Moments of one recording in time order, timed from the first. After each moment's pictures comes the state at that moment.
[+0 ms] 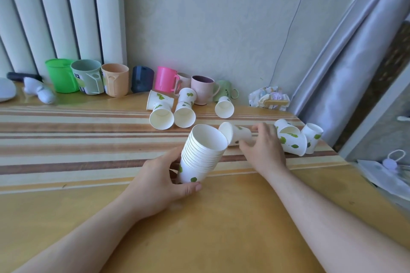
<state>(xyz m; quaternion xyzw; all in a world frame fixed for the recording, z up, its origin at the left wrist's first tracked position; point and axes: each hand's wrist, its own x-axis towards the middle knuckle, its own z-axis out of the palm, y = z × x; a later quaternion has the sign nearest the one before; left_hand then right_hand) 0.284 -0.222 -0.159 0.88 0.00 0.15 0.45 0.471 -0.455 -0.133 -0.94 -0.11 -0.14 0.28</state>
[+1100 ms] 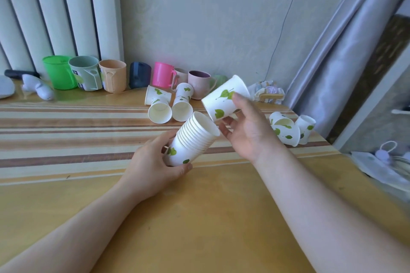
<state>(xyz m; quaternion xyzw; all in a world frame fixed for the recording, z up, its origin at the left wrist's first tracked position) 0.283 -0.217 -0.155 0.89 0.08 0.21 0.40 0.401 -0.412 -0.059 -0.54 -0.12 0.17 0.82</state>
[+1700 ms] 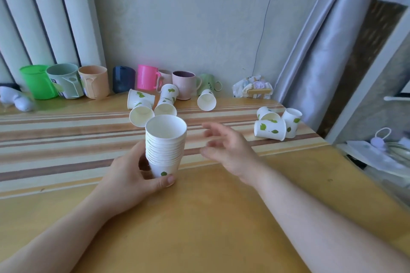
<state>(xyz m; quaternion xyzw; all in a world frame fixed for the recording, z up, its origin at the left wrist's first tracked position) 0.268 -0.224 -0.149 0.89 0.05 0.16 0.41 0.409 -0.458 -0.122 -0.77 -0.25 0.11 0.58</state>
